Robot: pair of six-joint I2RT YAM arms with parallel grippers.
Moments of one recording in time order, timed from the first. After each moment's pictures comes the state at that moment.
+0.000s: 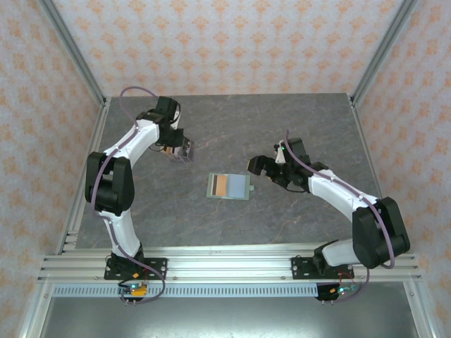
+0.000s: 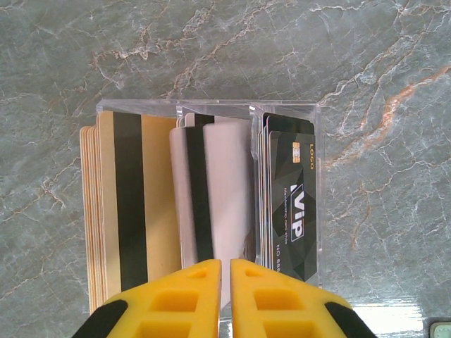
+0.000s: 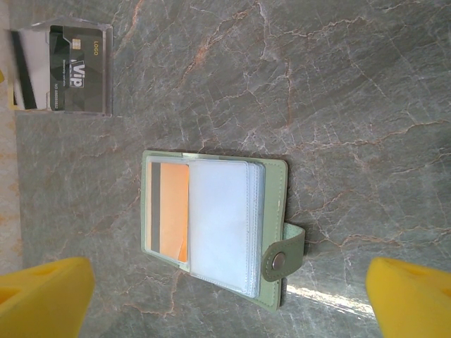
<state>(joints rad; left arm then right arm) -0.15 1.89 1.52 -0.78 -0.05 -0.12 0.38 1.38 0.80 -0.29 -0.39 0.68</state>
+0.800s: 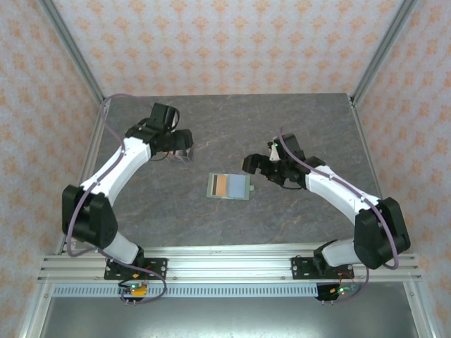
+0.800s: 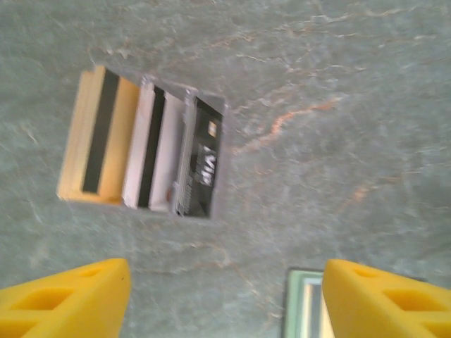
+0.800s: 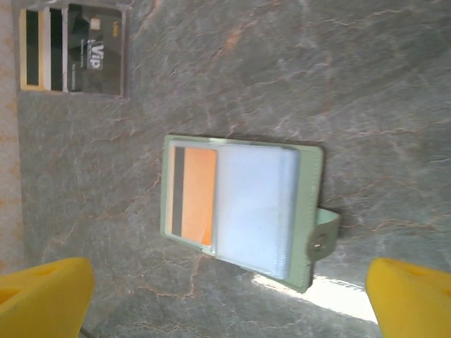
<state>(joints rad) -0.25 1.52 1.28 -0.69 -0.03 -0.44 0.48 1.38 0.92 -0.42 -0.34 0.69</state>
